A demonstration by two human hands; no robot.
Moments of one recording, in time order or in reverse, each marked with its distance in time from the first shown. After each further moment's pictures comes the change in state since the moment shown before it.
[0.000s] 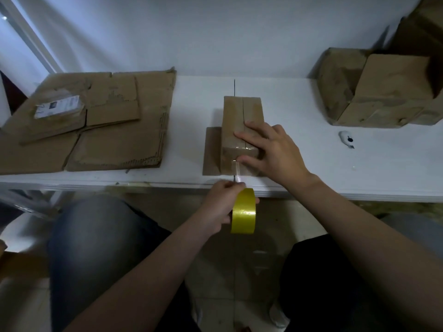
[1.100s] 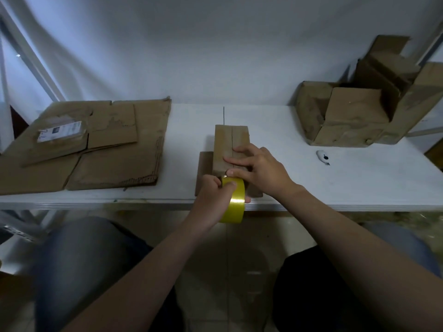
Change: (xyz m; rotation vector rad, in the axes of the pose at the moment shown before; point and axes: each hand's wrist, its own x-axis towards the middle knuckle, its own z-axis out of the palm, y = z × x) left_hand -0.047 0.039 0.005 0.266 0.171 0.289; right_hand 0.000 -0.022 -0.035 0.225 -0.219 0.245
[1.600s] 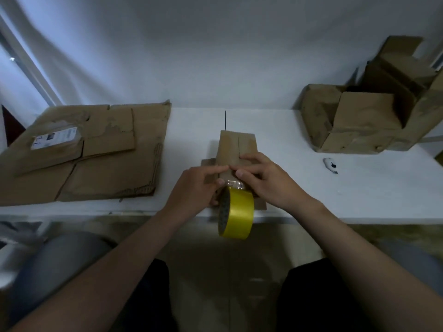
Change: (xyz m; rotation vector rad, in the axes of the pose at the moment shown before) left_hand 0.049 0.015 -0.046 0.273 0.024 0.418; right_hand 0.007 0.003 -0.007 0.253 -0.046 0.072
